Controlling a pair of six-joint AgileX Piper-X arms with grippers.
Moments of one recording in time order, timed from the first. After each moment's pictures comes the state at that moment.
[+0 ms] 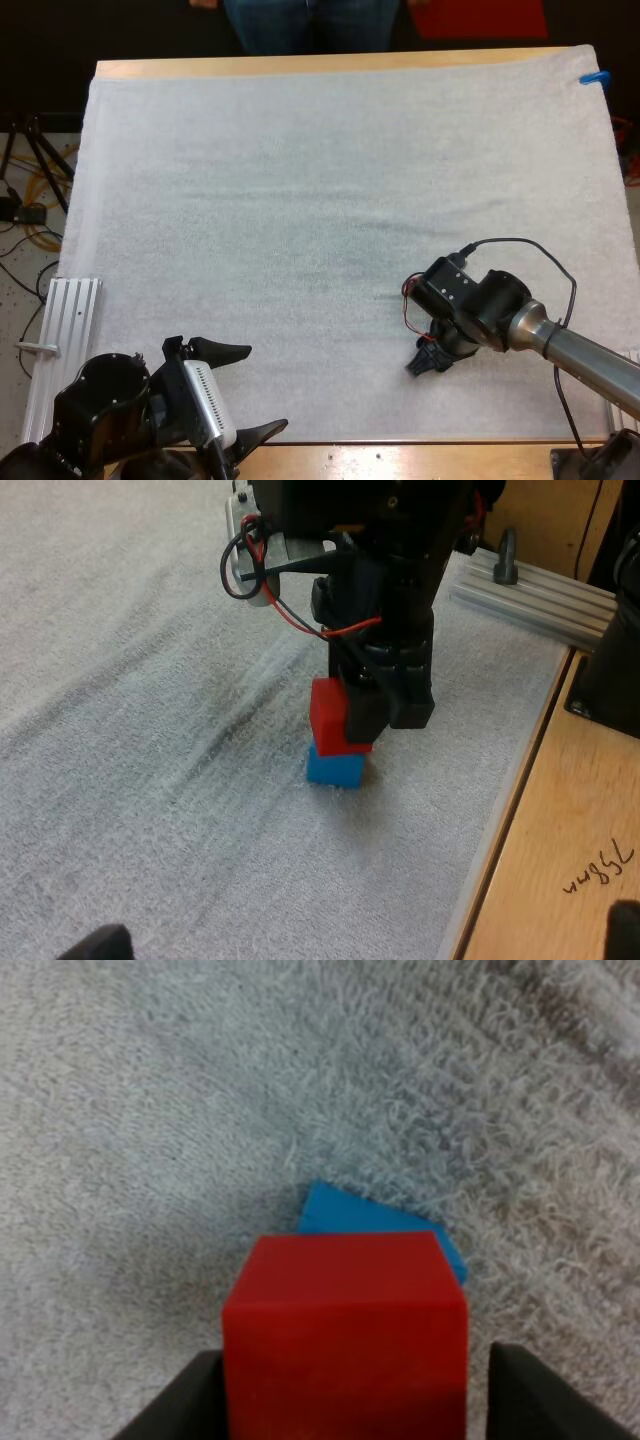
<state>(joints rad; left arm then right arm) -0.57 0.38 -0.80 1.16 0.48 -1.59 0.80 1.38 -0.87 1.04 0.02 -1.73</state>
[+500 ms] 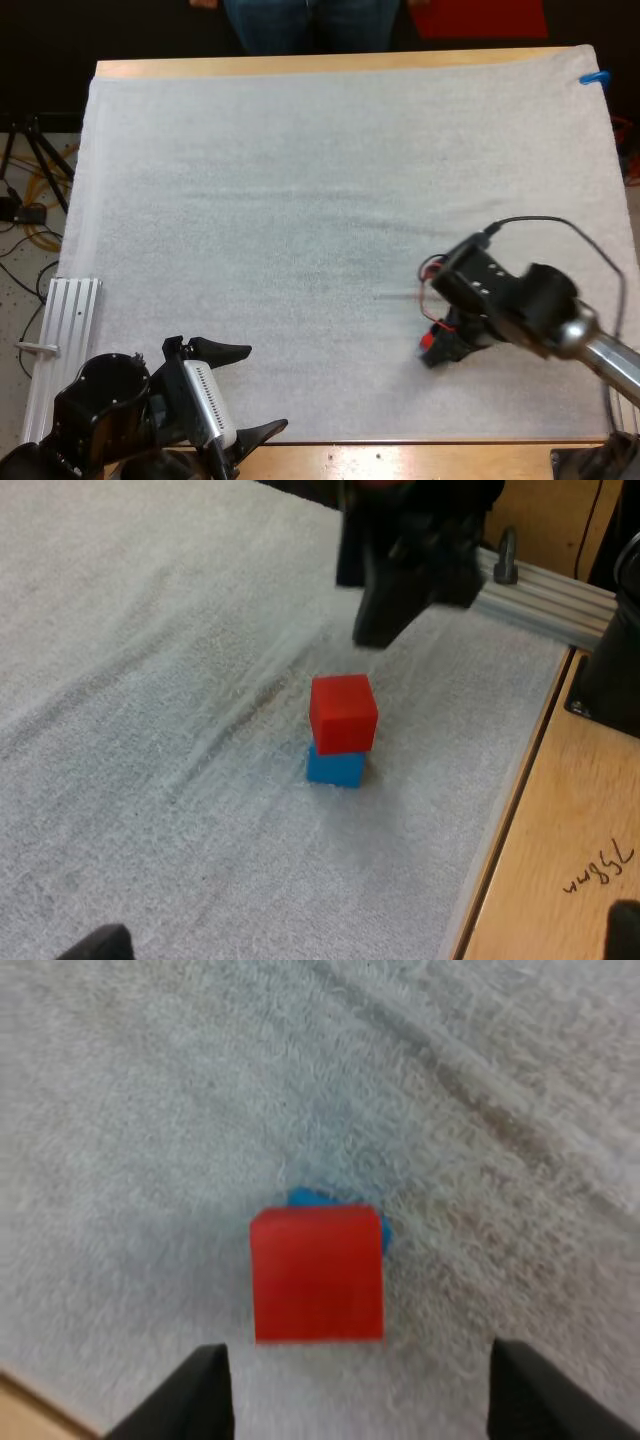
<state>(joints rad) -0.57 0.38 -0.80 1.16 0.48 -1.59 0.80 1.20 -1.01 1.23 0.07 -1.73</state>
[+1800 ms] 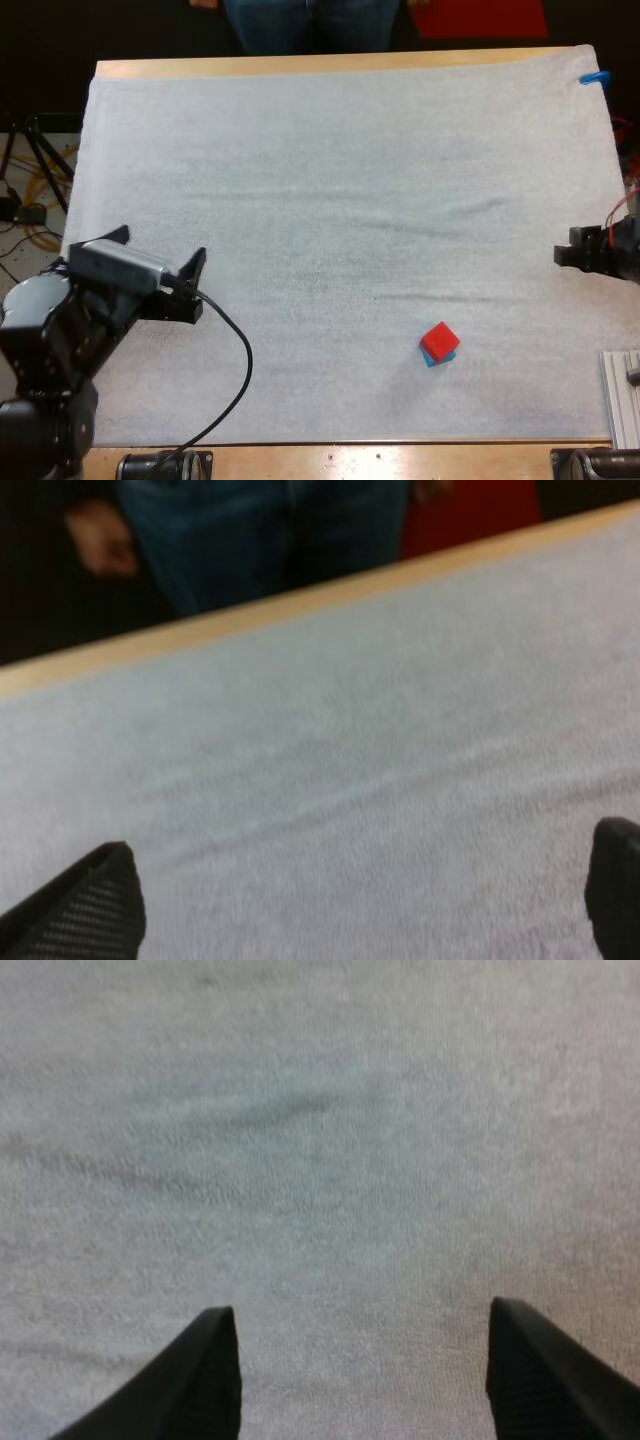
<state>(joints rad) 0.06 0.59 -0.93 0.88 0.34 -1.59 0.00 0.92 -1.01 1.06 -0.08 -1.91</state>
